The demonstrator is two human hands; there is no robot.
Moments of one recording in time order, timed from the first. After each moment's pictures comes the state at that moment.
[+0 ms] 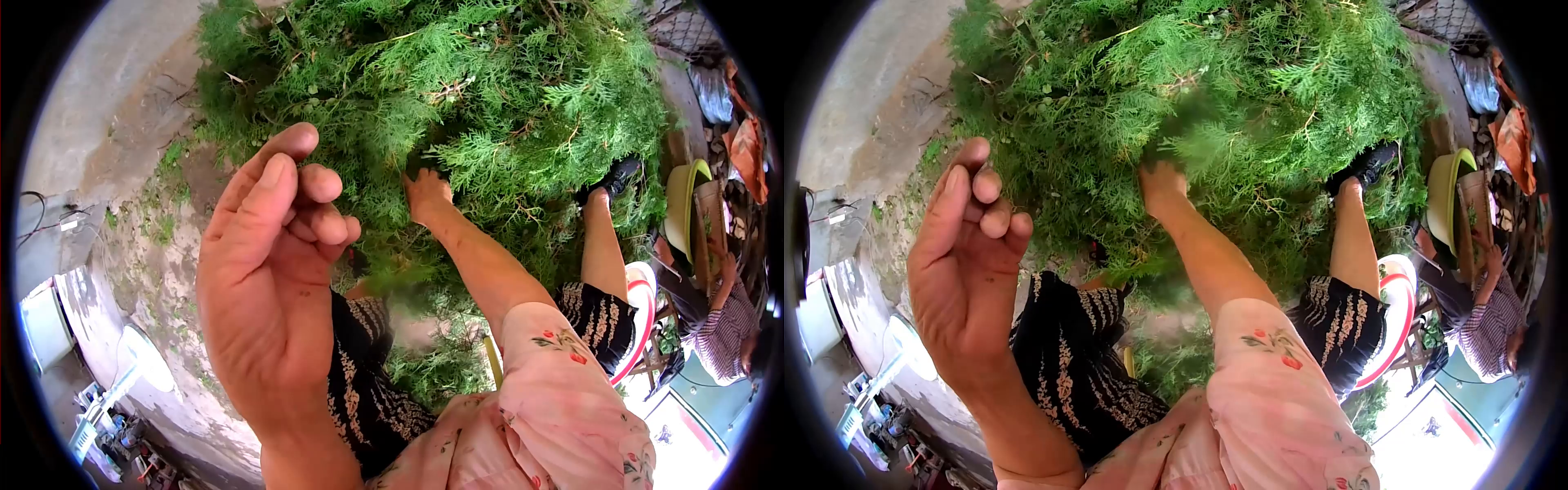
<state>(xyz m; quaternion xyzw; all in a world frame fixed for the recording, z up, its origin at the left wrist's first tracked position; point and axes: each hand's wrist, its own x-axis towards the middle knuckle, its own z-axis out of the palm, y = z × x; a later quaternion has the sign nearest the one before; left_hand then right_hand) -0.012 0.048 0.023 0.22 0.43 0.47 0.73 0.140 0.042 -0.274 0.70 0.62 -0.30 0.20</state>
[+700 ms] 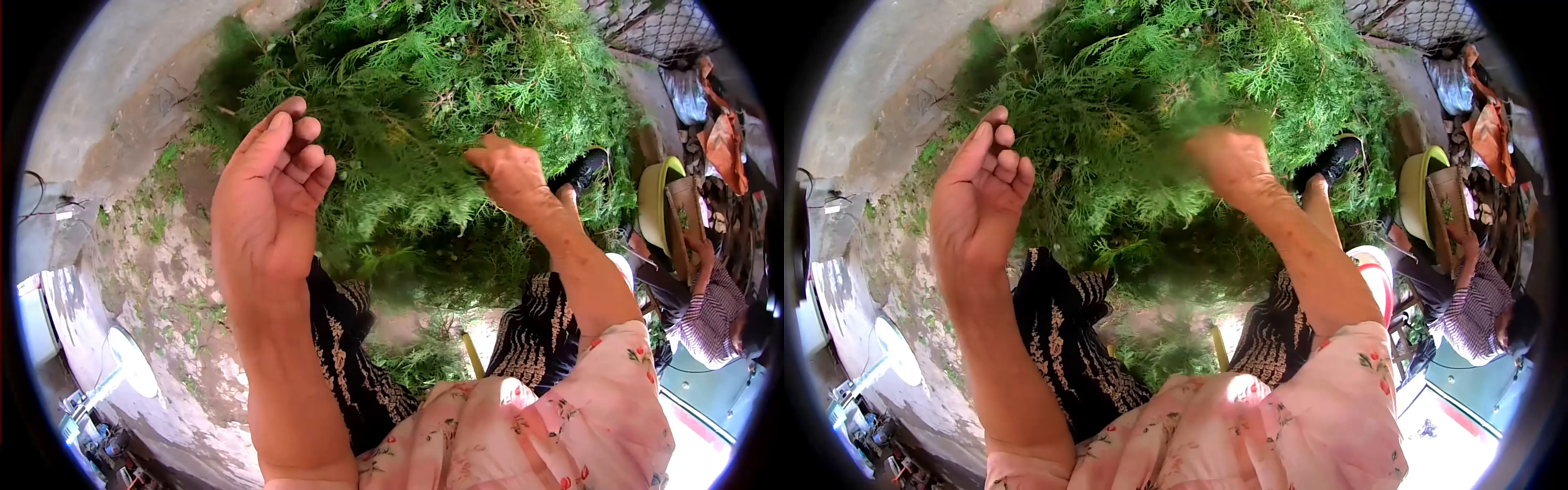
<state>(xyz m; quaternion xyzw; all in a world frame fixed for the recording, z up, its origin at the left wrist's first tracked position) -0.022 0.051 0.013 0.20 0.41 0.50 0.74 0.234 -0.003 -0.063 0.66 0.75 -0.05 0.09</state>
